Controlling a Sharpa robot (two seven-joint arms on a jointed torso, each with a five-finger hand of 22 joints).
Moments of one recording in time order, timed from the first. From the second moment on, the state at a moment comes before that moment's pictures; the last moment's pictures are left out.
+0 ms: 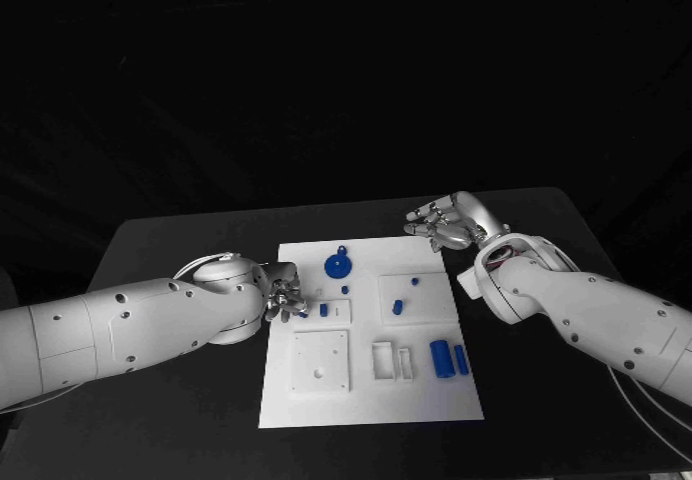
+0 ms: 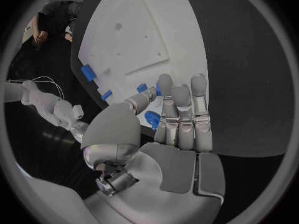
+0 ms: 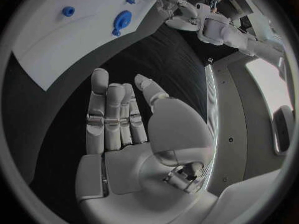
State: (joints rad) left arm 1.30 -0.69 -0.23 1.42 -1.24 -0.08 -0.50; left_hand 1.00 -0.06 0.71 -0.11 0.05 1.00 0.05 0.53 0.71 1.39 -0.07 0.59 0.44 1.32 -0.11 1.04 0.63 0.01 1.25 -0.14 0.40 1.31; right arm 0.98 -0.74 0.29 1.38 -1.14 -0.52 0.03; right_hand 1.21 -0.04 0.20 -0.21 0.42 1.15 0.08 0.07 0.07 1.09 -0.01 0.87 0.69 1.32 -0.06 0.85 0.94 0.08 1.47 -0.08 0.10 1.31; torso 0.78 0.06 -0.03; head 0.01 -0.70
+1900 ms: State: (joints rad) left arm 1.25 -0.73 -0.23 1.46 -1.19 -0.29 -0.50; left_hand 1.00 -0.06 0.72 -0.10 0.06 1.00 0.05 0.53 0.70 1.41 -0.08 0.59 0.44 1.33 -0.12 1.05 0.63 0.01 1.26 -0.14 0.40 1.31; right arm 0.98 -0.74 0.29 1.37 -1.14 -0.52 0.03; right_hand 1.21 -0.04 0.21 -0.21 0.42 1.15 0.08 0.07 0.07 1.09 -0.01 0.87 0.69 1.32 -0.06 0.85 0.94 0.08 1.47 -0.08 0.10 1.31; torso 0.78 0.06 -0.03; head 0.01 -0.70
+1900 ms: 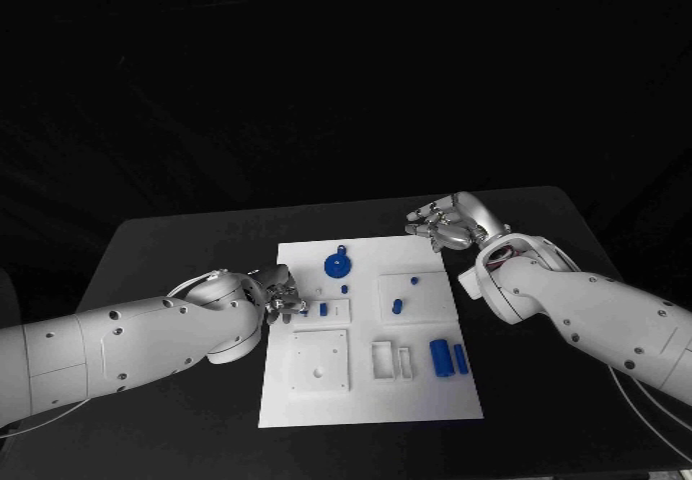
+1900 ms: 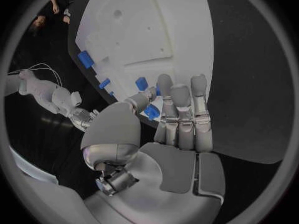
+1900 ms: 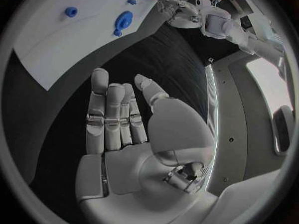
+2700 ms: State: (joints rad) left arm 1.25 -0.73 -0.23 1.46 -1.20 -0.25 -0.50; left_hand 1.00 -0.06 0.72 -0.10 0.06 1.00 0.05 0.53 0.69 1.41 -0.08 0.59 0.44 1.33 -0.12 1.05 0.63 0.01 1.26 -0.14 0.40 1.31; right arm 0.98 -0.74 0.29 1.37 -1.14 -0.52 0.03; right_hand 1.21 -0.04 0.21 -0.21 0.42 1.15 0.08 0.07 0.07 1.09 -0.01 0.87 0.69 1.32 -0.06 0.85 0.94 0.08 1.47 -0.08 0.10 1.31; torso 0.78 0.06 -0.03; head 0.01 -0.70
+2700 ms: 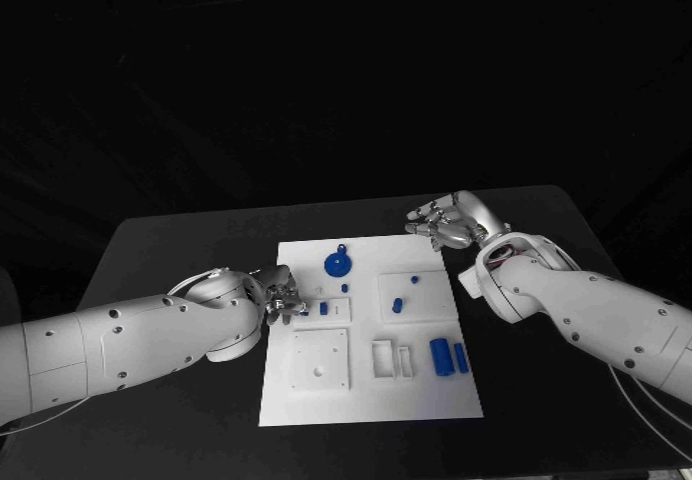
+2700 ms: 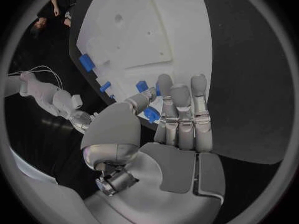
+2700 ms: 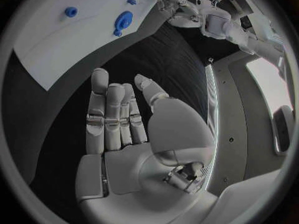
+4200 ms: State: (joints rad) left arm 1.26 -0.70 -0.22 1.44 -1.20 -0.22 -0.52; left_hand 0.99 -0.05 0.70 -0.12 0.06 1.01 0.05 0.54 0.70 1.42 -0.08 0.59 0.44 1.33 -0.12 1.05 0.63 0.01 1.28 -0.14 0.35 1.31; right arm 0.98 -0.74 0.29 1.37 -1.14 -0.52 0.03; right_hand 1.21 -0.04 0.21 -0.21 0.42 1.15 0.08 0.07 0.07 1.09 -0.01 0.87 0.69 1.32 -0.06 0.85 0.94 0.08 1.47 -0.08 0.10 1.31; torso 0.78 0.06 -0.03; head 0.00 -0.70
